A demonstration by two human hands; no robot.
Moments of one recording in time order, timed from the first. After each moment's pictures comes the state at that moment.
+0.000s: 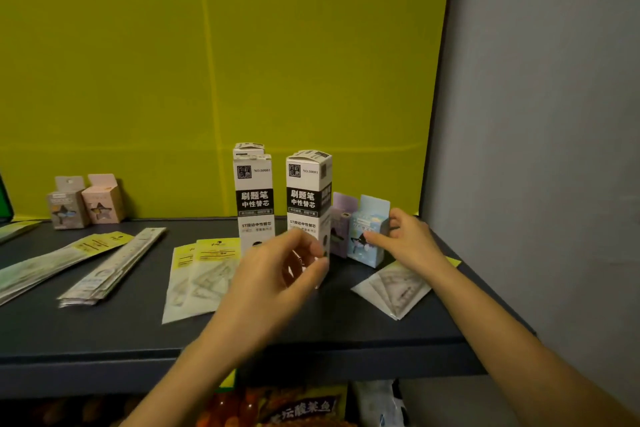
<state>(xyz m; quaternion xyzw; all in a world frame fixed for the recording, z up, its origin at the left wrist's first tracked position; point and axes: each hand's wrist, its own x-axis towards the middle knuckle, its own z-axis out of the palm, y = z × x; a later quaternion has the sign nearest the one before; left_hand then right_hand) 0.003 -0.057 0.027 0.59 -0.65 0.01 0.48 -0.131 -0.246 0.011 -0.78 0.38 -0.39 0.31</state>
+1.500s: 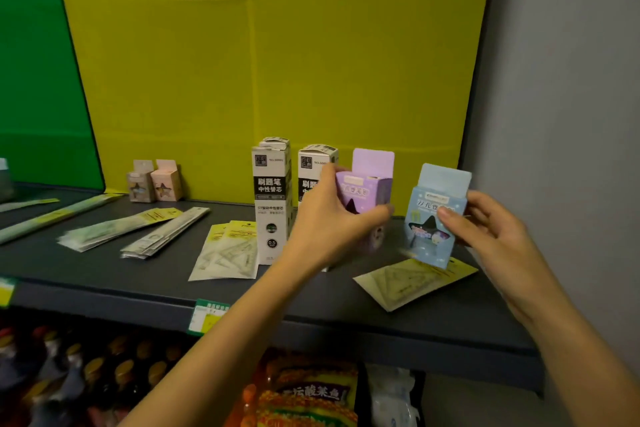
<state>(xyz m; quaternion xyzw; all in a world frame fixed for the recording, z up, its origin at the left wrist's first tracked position) -0.062 -0.104 0.061 0.62 -0.53 -0.04 0.58 -0.225 -0.207 0.040 -0.72 0.14 -0.49 0.47</state>
